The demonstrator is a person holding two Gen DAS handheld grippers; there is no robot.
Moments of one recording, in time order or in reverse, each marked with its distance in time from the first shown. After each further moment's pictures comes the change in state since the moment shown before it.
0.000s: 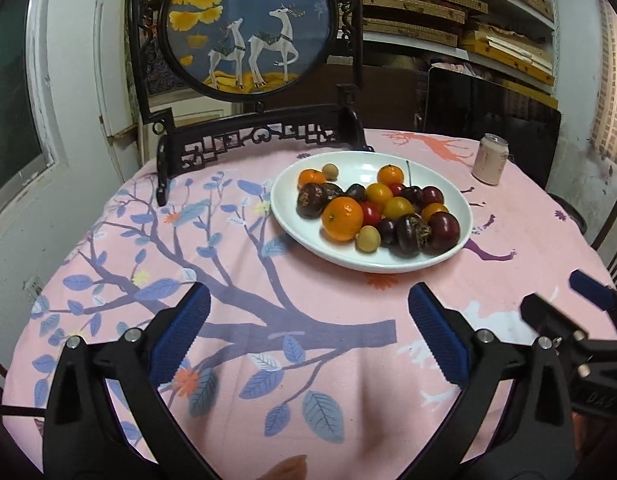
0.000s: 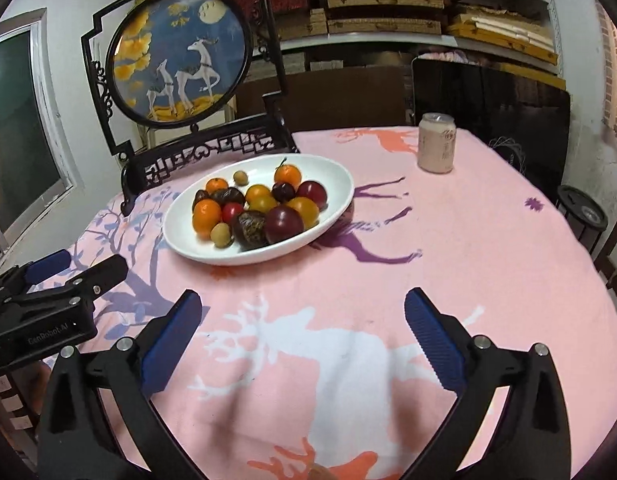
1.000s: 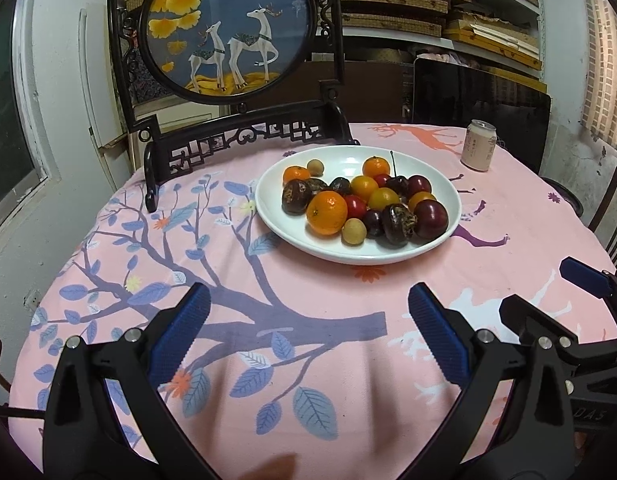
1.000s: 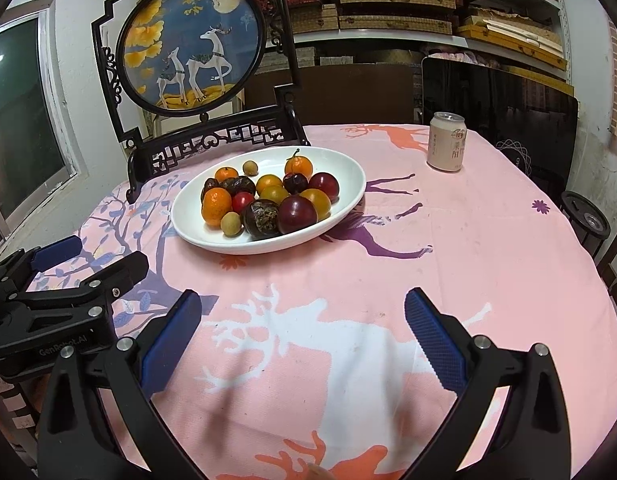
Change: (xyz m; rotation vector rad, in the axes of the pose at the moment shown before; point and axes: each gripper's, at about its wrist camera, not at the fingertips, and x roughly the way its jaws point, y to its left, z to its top) left arm 0.000 -0.013 -0.003 0.064 0.000 -0.006; right arm -0.001 0.009 -0.005 -0.038 0.014 0.003
